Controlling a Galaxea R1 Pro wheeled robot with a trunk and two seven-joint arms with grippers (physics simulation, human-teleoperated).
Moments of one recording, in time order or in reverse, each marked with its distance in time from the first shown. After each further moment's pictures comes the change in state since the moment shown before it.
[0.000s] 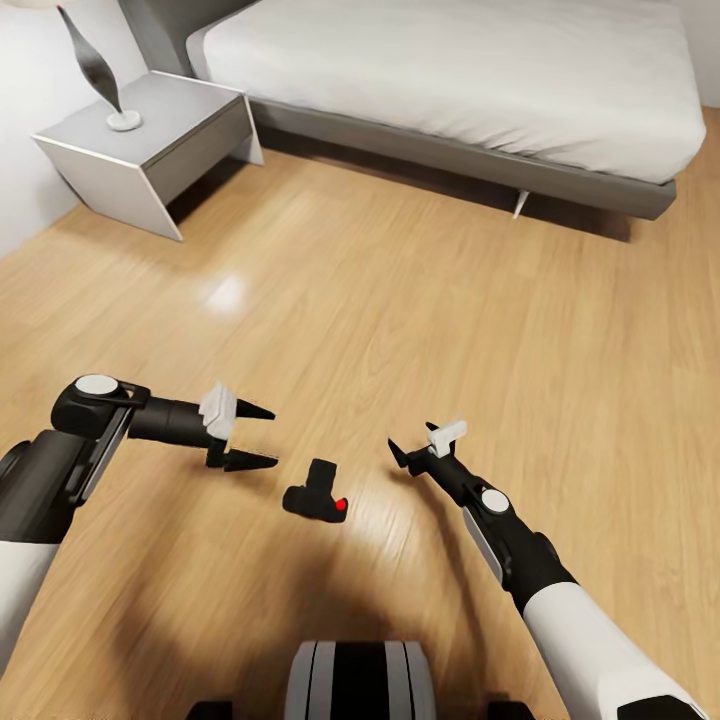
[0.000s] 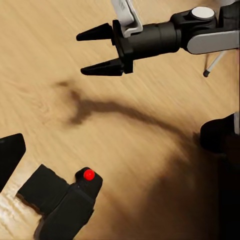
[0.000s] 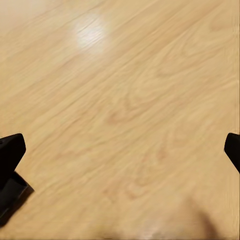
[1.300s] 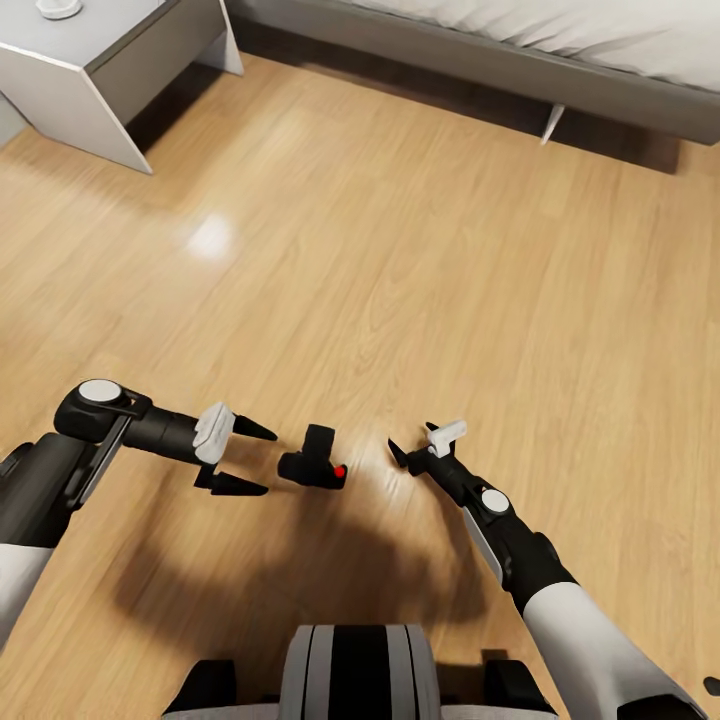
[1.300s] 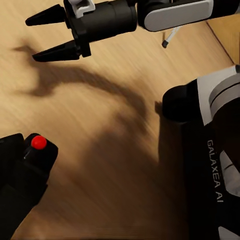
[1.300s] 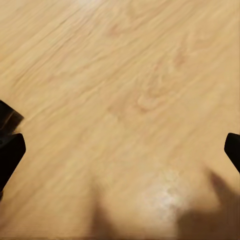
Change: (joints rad) left arm 0.003 0.028 -0.046 0.017 0.000 -0.078 -0.129; right arm 0.000 0.000 0.000 0.000 0.000 0.000 0.000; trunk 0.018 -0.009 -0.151
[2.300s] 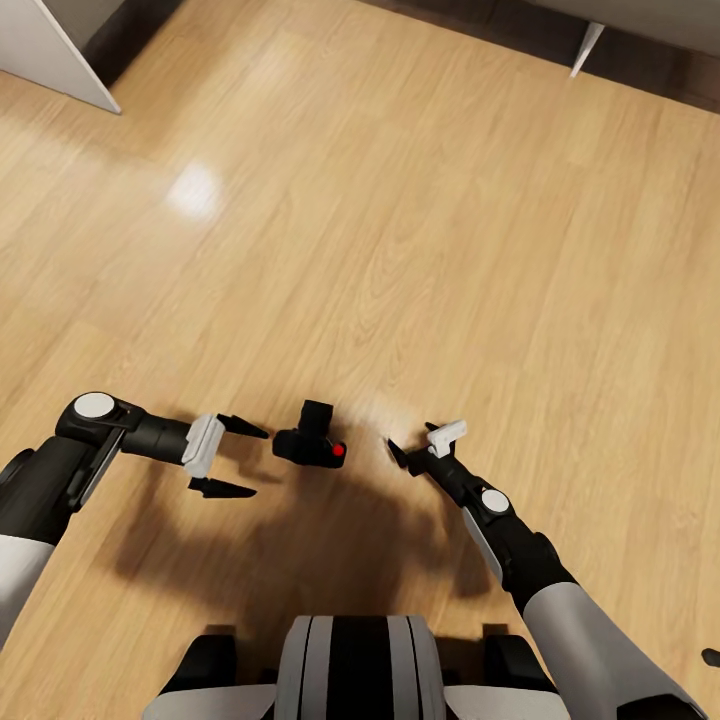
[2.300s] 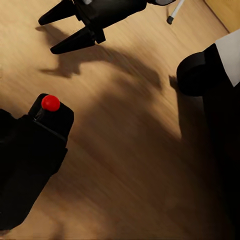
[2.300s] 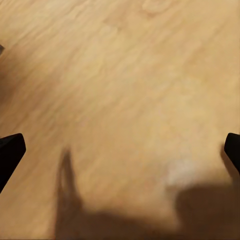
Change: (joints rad) left arm -0.002 0.003 0.029 0.159 -0.002 -0.342 0.009; right arm 0.000 0.000 0.000 0.001 0.000 0.000 0.000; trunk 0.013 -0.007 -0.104
